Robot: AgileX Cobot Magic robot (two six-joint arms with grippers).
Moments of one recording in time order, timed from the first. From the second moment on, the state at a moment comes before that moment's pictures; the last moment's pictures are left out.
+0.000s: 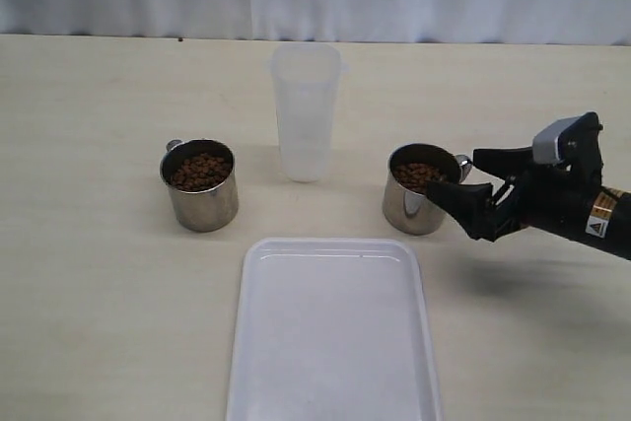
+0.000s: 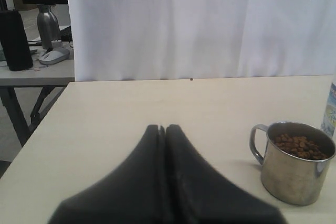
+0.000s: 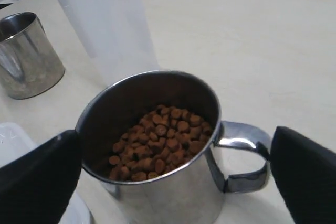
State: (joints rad) left arm -0.04 0.00 0.00 0.02 0.20 0.03; right arm -0.17 2.00 -0.53 -1.03 -1.12 0.36
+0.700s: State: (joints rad) left arm -0.04 0.00 0.00 0.02 0.20 0.03; right arm -0.17 2.19 -0.57 -1.11 -1.19 0.16
